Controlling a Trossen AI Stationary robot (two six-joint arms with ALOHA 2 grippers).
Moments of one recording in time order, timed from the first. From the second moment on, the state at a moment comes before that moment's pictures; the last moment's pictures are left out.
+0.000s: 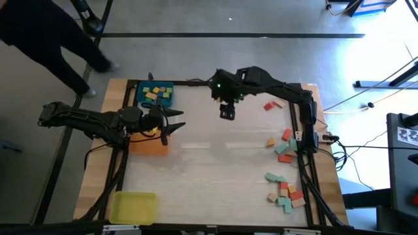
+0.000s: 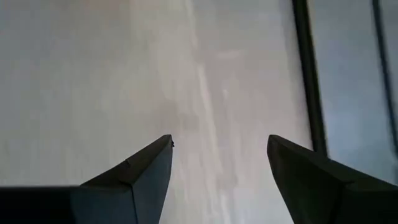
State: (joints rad) left arm -0.09 0.83 0.58 0.19 -0.36 -0.03; right arm -0.22 1.99 2.28 -1.44 0.10 -0.13
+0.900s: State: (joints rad) left arm -0.09 0.83 0.58 0.17 -0.36 -0.02; right arm -0.08 1.42 1.48 -1.33 0.30 0.27
